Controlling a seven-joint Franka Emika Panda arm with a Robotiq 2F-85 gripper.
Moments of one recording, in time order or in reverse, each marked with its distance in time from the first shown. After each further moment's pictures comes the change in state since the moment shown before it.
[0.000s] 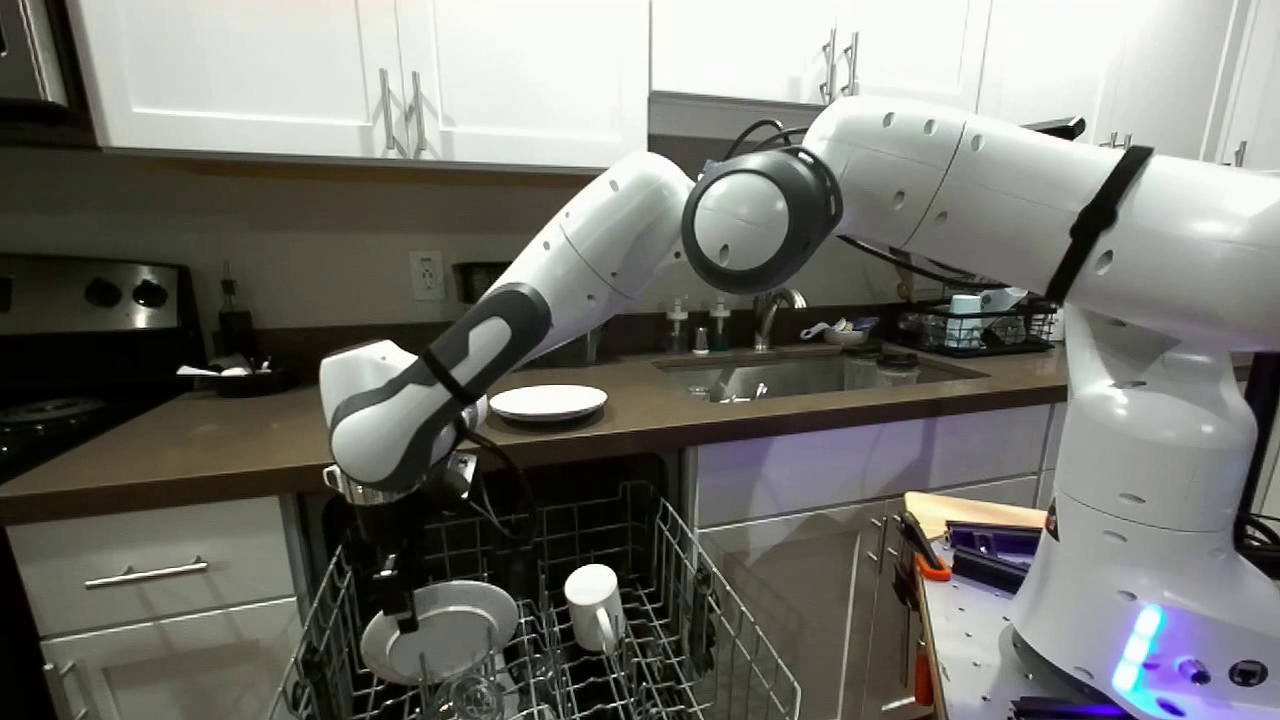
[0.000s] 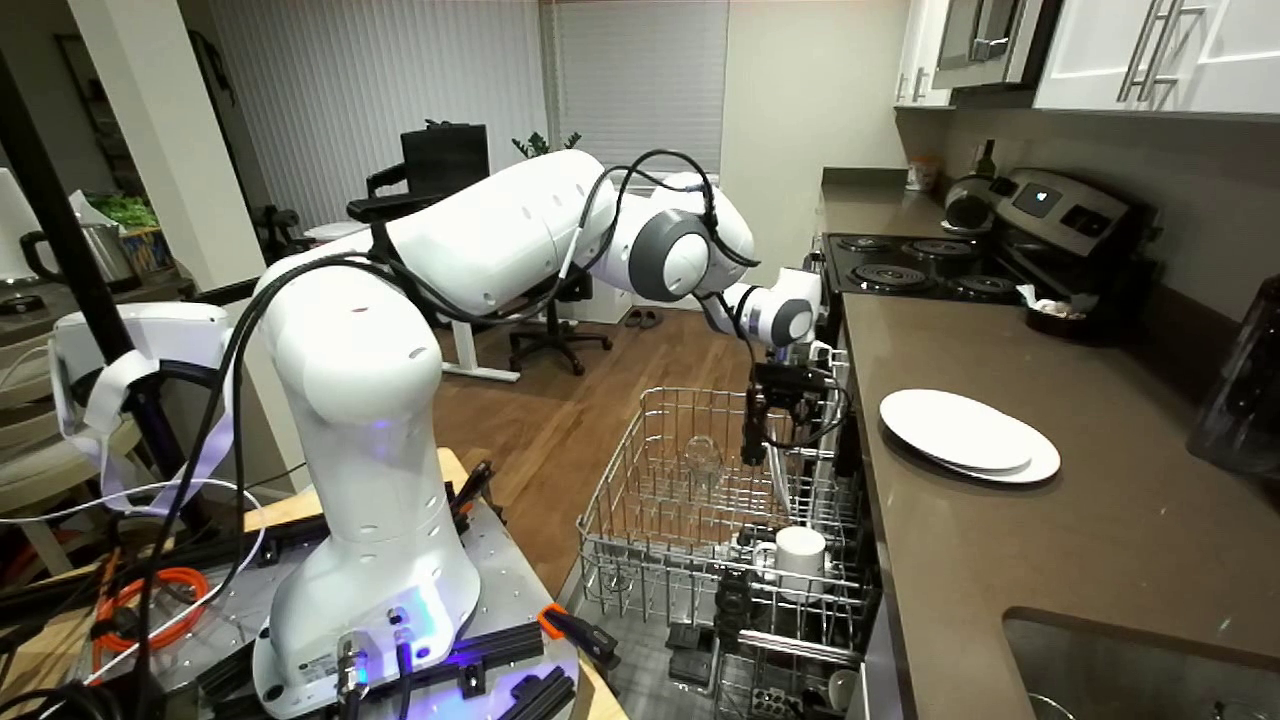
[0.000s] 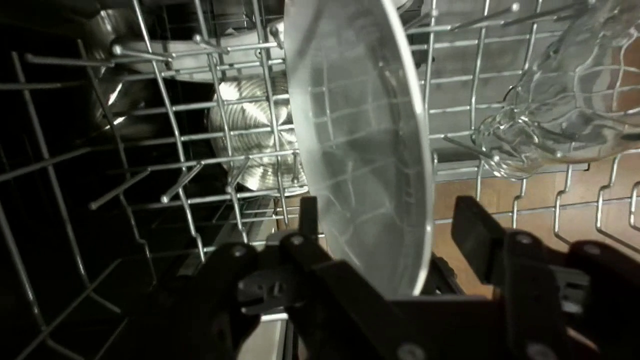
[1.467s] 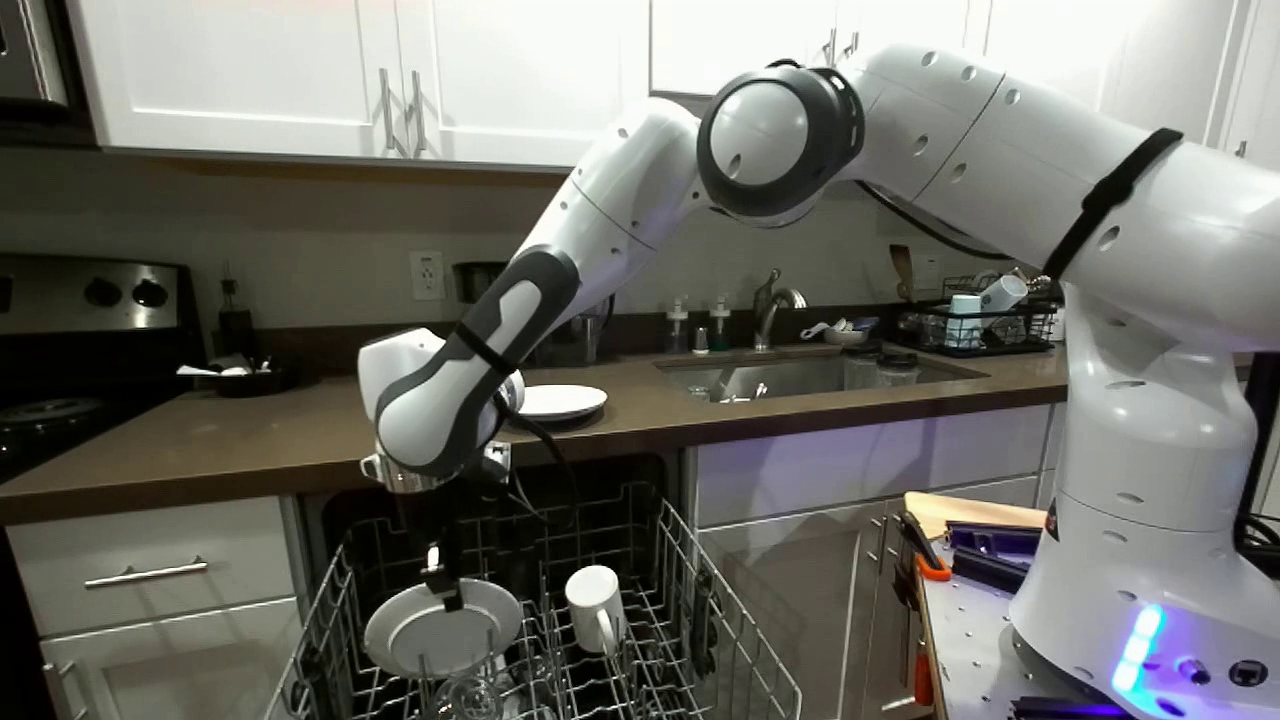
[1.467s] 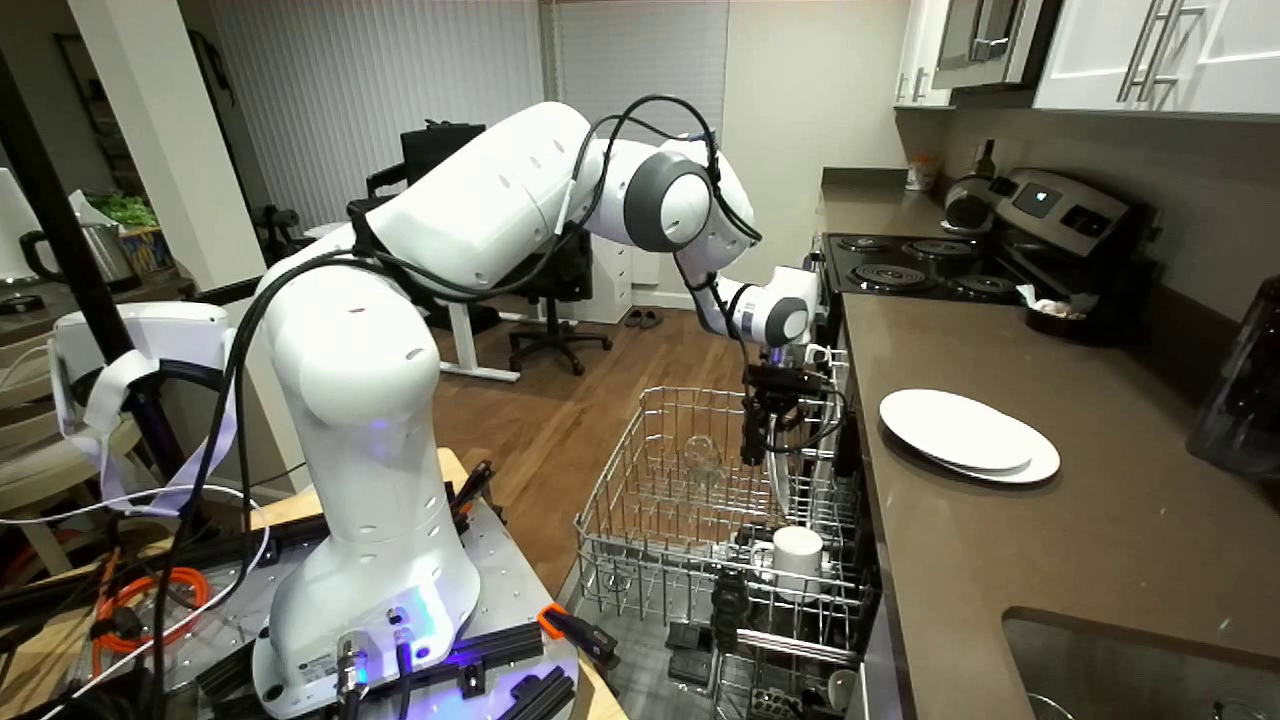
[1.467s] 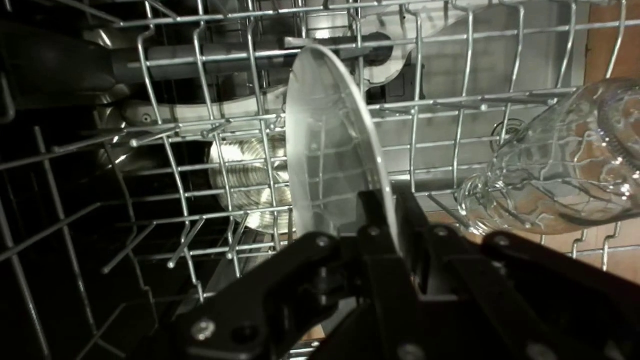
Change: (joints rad) arm -0.022 -0.190 -0.011 -0.326 -0.006 0.110 -0.008
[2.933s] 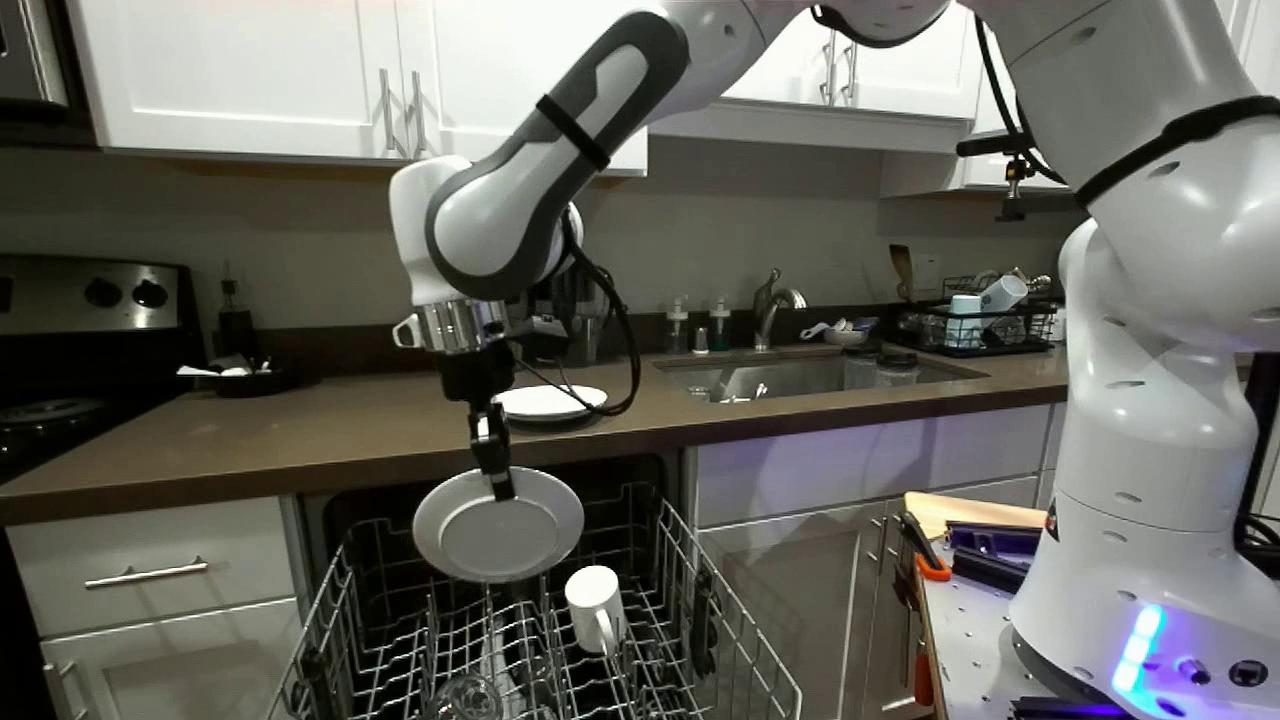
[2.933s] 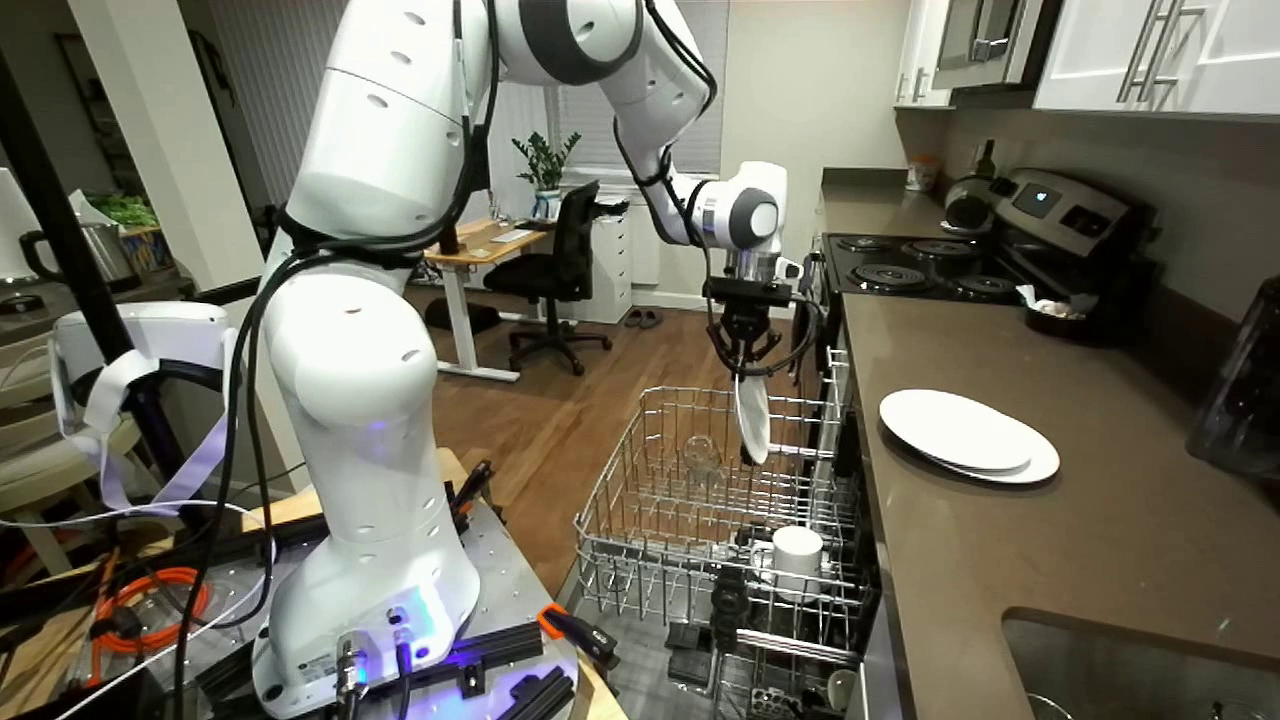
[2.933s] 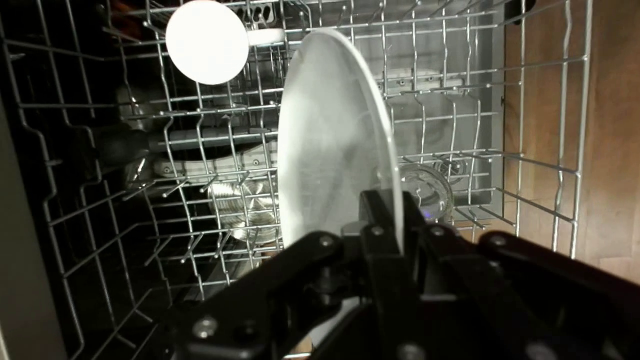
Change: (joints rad) arm -0.017 -0.592 0.055 -0.538 -0.014 -0.083 0.058
